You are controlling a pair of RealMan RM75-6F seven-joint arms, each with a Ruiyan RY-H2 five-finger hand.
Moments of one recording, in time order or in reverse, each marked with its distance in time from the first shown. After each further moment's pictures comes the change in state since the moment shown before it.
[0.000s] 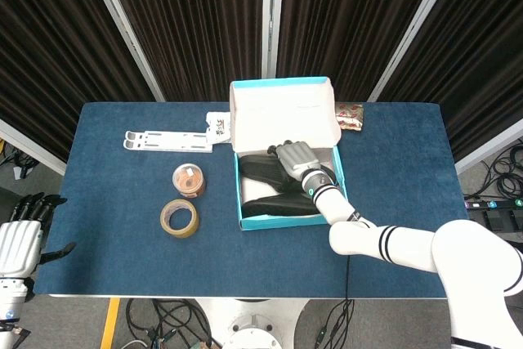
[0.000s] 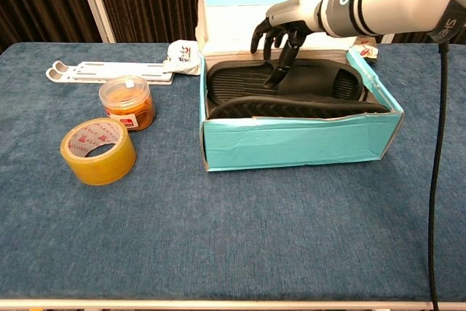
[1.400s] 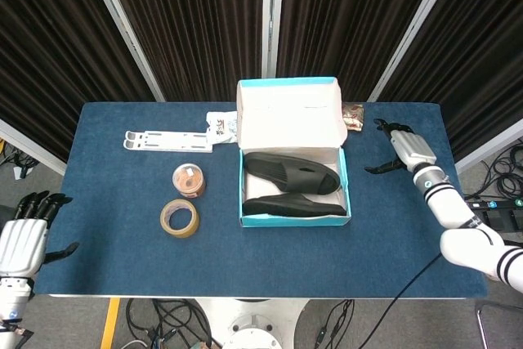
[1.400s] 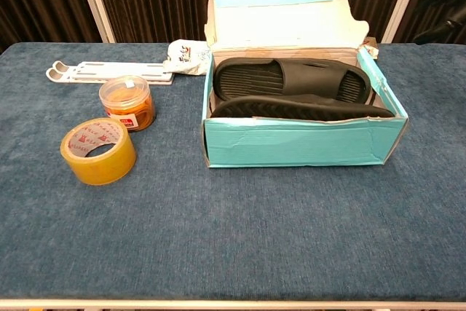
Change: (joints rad) left arm -0.012 0.047 0.001 -0.102 0.001 -0.017 0.105; right arm -0.454 0.375 0.034 -0.009 -0.497 -0.062 0.625
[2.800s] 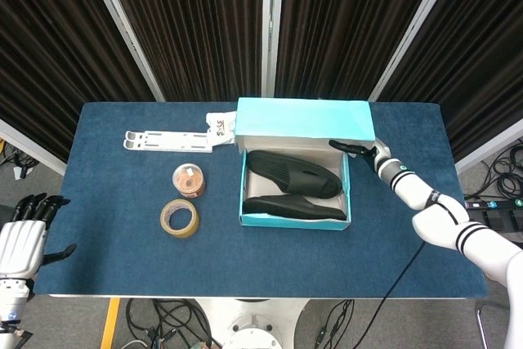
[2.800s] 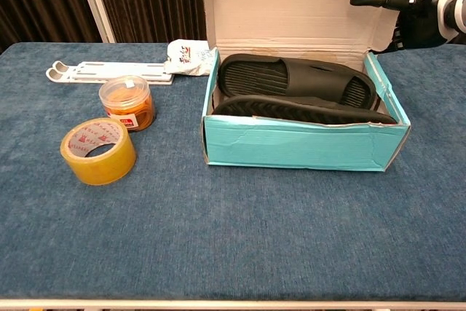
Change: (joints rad) left arm 0.005 0.012 0.006 -0.020 -0.021 -0.012 0.027; right arm 0.089 -0.246 0.075 0.383 -0.559 -0.312 1.595
